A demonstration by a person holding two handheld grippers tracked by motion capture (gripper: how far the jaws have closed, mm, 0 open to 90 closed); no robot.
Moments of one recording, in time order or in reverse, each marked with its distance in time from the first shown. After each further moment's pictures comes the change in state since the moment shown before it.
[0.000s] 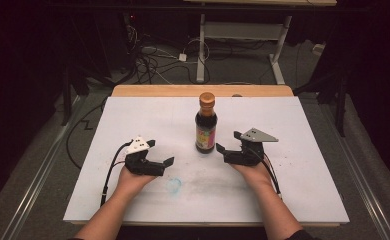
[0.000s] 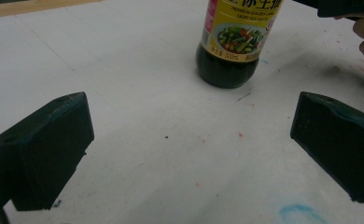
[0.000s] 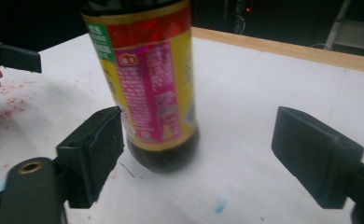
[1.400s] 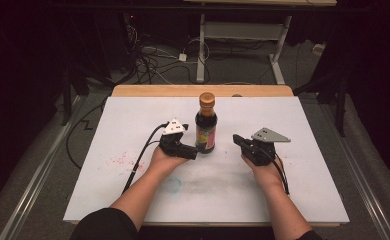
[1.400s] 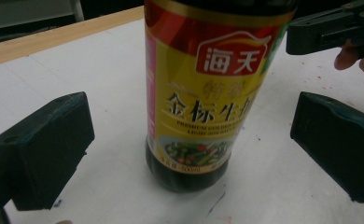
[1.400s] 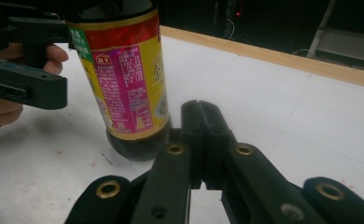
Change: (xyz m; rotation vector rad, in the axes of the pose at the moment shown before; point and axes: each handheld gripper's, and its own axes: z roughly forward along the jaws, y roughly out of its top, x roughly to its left) left arm -0.024 0.064 0.081 -0.037 -0.102 0.070; right arm -0.015 0.003 -0.022 -0.006 -0.029 -0.038
